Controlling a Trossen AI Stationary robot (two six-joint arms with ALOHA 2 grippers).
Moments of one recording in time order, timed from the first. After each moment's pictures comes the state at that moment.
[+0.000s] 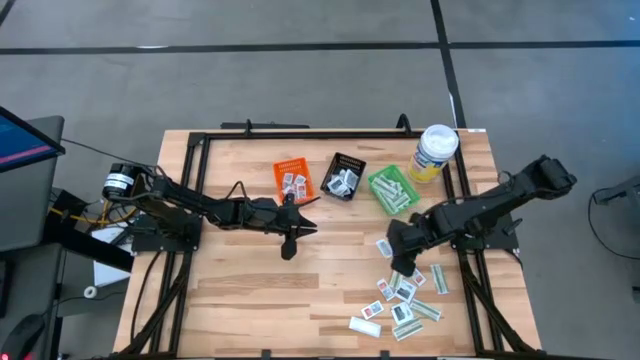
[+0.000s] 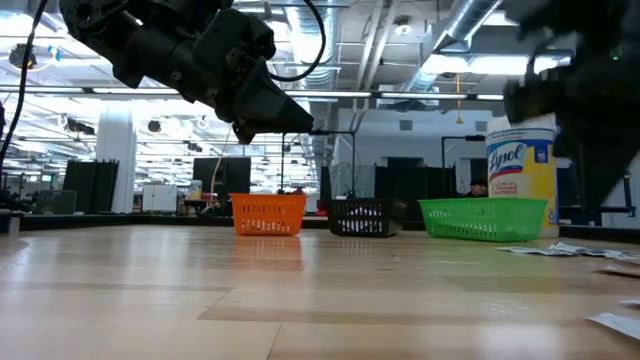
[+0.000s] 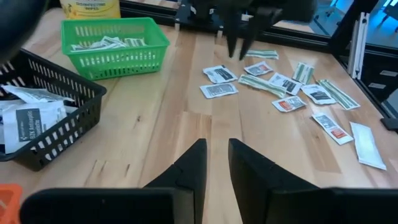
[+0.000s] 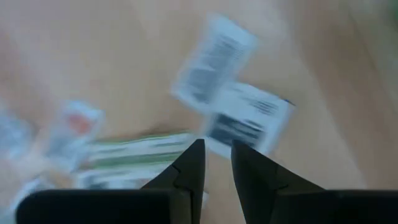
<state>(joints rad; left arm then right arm) -0.12 1.36 0.61 0.53 -0.08 -0.14 0.32 1.29 0.69 -0.73 0.04 0.83</state>
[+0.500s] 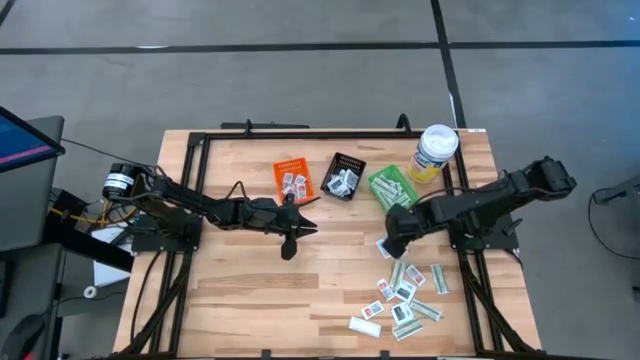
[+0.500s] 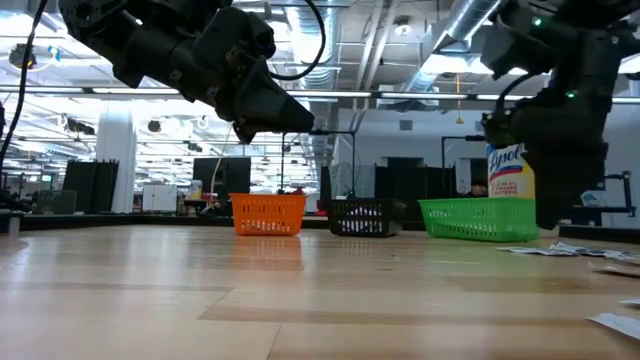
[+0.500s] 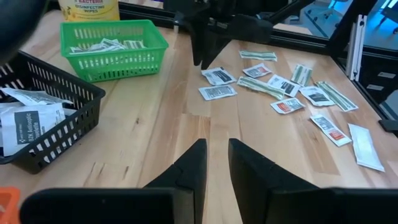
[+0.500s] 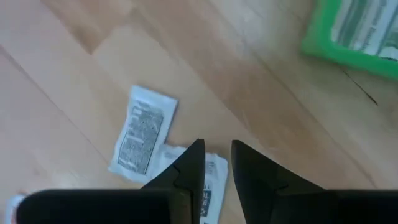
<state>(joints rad) -0.12 1.36 0.61 0.54 -0.08 -0.14 0.17 1.30 0.60 -0.62 0.13 0.90</state>
